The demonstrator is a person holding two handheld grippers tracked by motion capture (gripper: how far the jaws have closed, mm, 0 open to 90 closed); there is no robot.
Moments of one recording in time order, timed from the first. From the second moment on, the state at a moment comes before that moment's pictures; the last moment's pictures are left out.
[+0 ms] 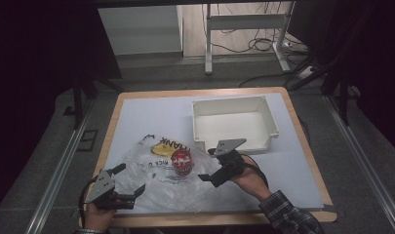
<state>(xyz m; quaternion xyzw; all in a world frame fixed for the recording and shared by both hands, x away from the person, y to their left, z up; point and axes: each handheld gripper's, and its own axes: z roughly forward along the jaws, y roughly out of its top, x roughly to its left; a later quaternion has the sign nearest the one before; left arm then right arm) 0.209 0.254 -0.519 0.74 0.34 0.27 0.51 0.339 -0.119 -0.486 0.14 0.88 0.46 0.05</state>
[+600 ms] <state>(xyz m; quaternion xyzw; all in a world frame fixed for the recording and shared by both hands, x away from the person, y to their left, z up) 0.209 0.252 -0.520 0.74 0.34 0.27 0.51 0.345 -0.096 -0.485 0.16 0.88 0.44 0.04</state>
